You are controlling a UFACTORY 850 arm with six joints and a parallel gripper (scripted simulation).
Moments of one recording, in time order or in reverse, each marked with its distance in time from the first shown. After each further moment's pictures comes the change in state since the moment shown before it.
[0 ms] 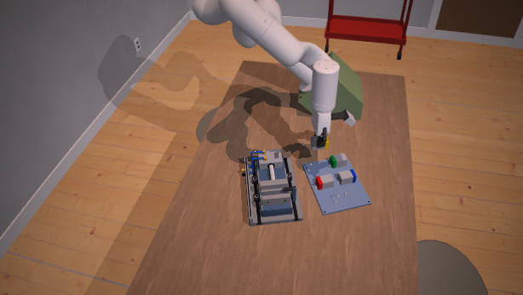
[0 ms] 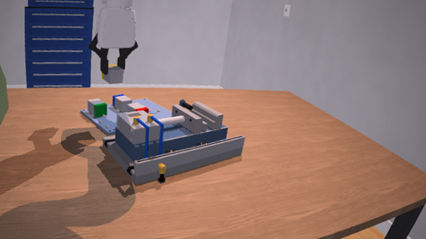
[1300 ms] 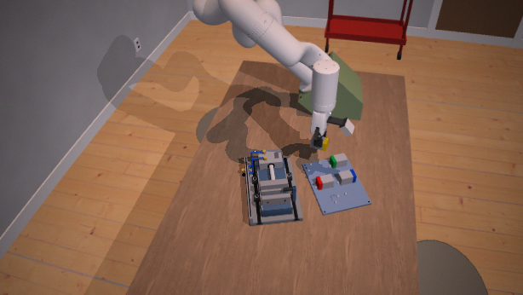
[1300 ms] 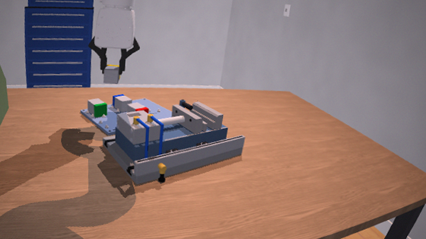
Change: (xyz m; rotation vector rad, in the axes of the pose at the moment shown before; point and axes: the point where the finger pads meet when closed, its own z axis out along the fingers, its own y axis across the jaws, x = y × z) arm 0.000 0.000 0.000 0.003 0.001 0.514
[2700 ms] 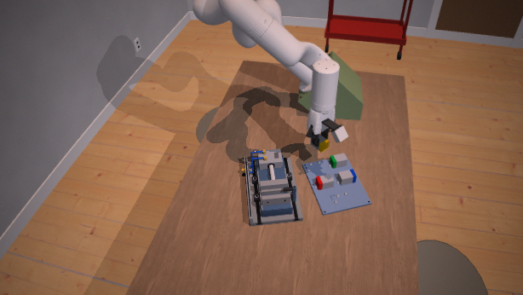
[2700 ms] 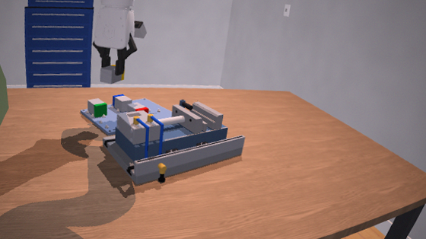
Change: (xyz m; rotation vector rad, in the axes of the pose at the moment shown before) arm 0.000 0.000 0.000 -0.004 0.001 0.491
